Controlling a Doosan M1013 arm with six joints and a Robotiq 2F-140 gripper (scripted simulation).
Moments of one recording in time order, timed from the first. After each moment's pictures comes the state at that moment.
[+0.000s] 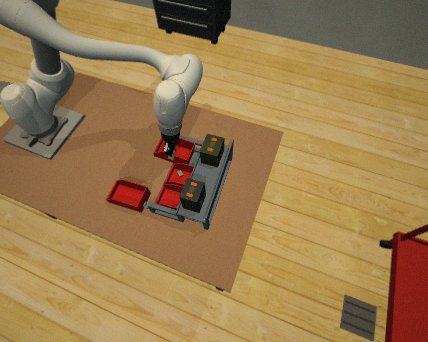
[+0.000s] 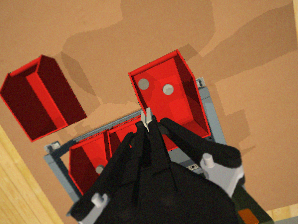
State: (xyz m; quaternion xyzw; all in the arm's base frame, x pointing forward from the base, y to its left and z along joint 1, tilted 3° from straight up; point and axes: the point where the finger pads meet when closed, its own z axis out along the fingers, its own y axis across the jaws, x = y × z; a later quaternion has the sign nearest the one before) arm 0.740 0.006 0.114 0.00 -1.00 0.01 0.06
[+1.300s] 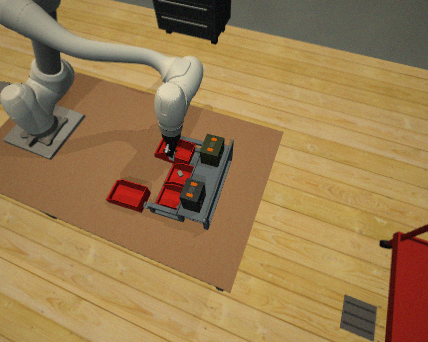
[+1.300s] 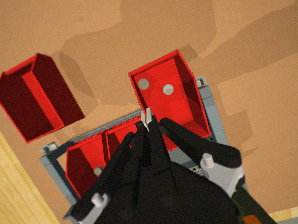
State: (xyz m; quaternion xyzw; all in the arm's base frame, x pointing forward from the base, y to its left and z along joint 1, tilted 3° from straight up) arm 0.742 0.006 0.106 0.00 -1.00 0.01 0.06
